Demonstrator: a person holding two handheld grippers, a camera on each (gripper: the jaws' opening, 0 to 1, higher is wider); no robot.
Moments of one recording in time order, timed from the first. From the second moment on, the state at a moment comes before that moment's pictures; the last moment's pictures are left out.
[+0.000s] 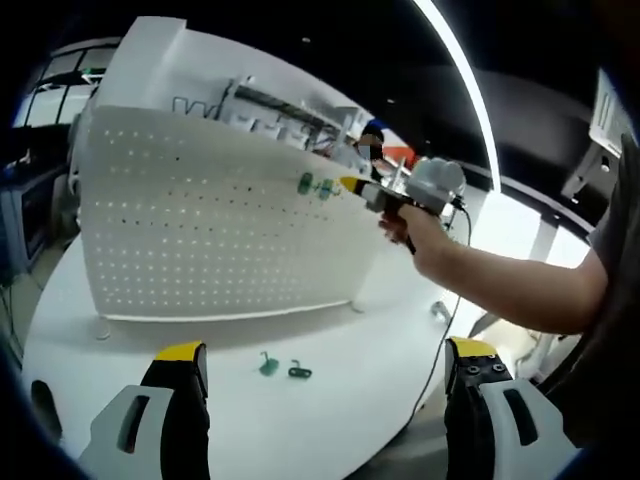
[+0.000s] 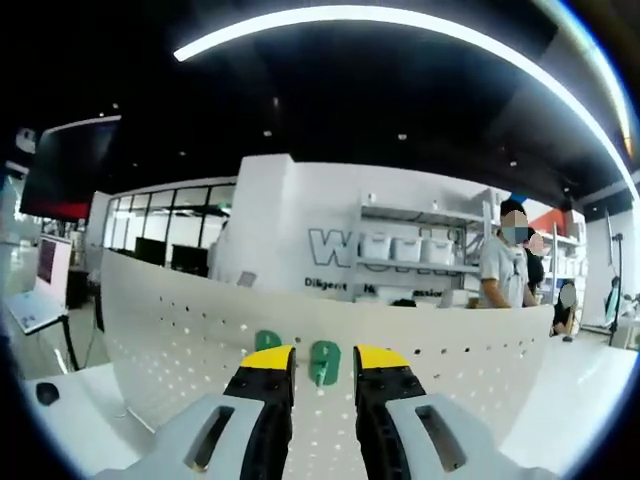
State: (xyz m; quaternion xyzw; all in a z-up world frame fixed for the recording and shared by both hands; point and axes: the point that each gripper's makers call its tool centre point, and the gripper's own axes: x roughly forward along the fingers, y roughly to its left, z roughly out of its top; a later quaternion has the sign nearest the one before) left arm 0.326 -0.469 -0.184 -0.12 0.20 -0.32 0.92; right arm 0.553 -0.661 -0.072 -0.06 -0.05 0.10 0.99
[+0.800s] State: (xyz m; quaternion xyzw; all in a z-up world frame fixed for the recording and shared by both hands) left arm 0.313 -0.454 -0.179 -0.11 0.18 -0.30 0.93; right arm 0.486 -0.661 -0.100 -0.06 -0.02 0.13 0.99
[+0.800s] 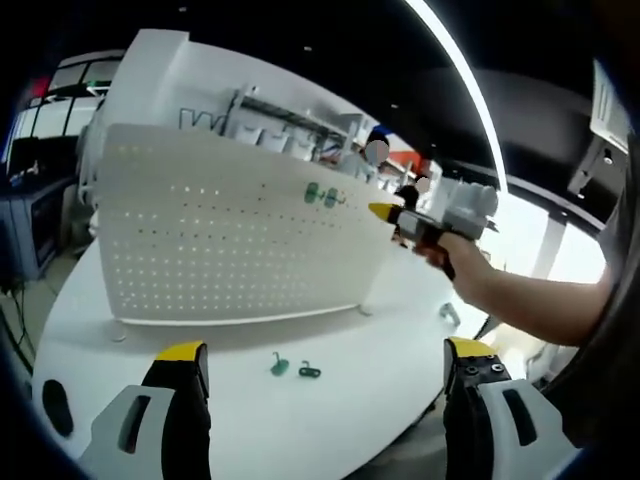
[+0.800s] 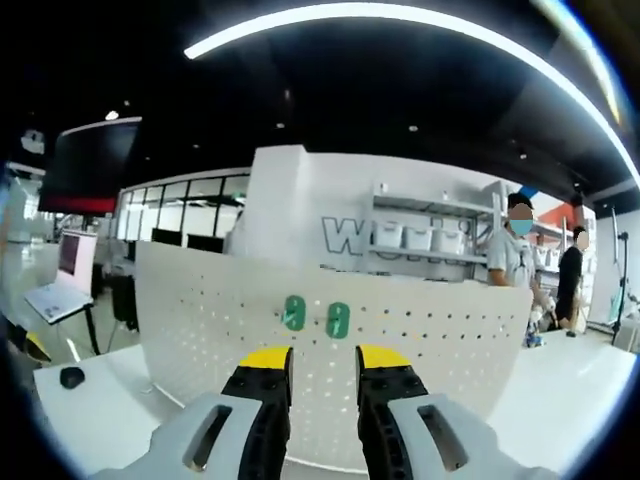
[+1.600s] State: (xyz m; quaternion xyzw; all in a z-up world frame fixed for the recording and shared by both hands) left arm 0.312 -0.453 -0.196 -0.11 0.21 -0.30 0.93; right arm 0.395 -0.628 -0.202 -0.07 0.09 0.23 0.97
